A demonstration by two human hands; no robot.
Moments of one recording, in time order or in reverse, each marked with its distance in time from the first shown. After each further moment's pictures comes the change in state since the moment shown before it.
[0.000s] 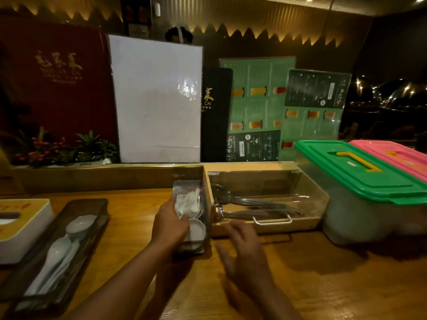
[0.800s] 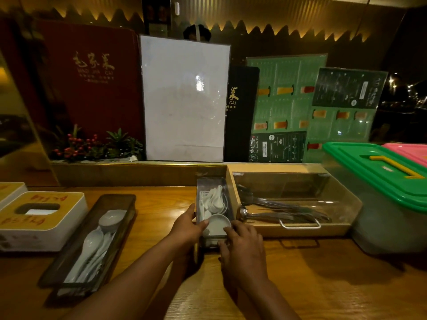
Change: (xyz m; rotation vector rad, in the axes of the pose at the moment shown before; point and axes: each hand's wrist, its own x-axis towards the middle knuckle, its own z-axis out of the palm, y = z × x) left_hand 0.015 -0.037 -0.014 -0.268 -0.253 -0.174; right_hand 0.026 -0.045 0.050 -0.162 -0.239 0.181
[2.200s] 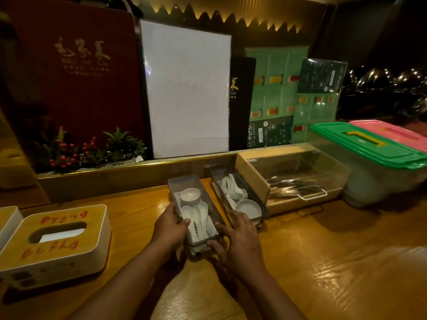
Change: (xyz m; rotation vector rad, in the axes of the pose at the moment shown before) left_hand 0.000 -0.040 -0.157 0.011 -0.039 0.018; right_hand -0.020 -0.141 0.057 -0.067 0.101 0.141
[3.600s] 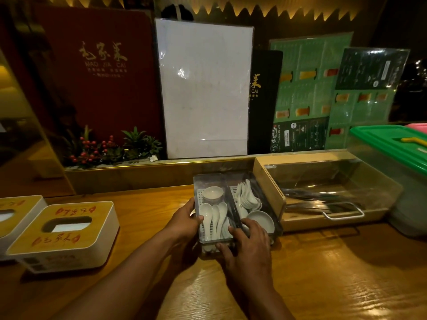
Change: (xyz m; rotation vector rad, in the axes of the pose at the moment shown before) left_hand 0.028 0.025 0.034 -0.043 -0.131 -0.042; right_hand 0.019 0.031 0.011 0.215 0.081 0.045
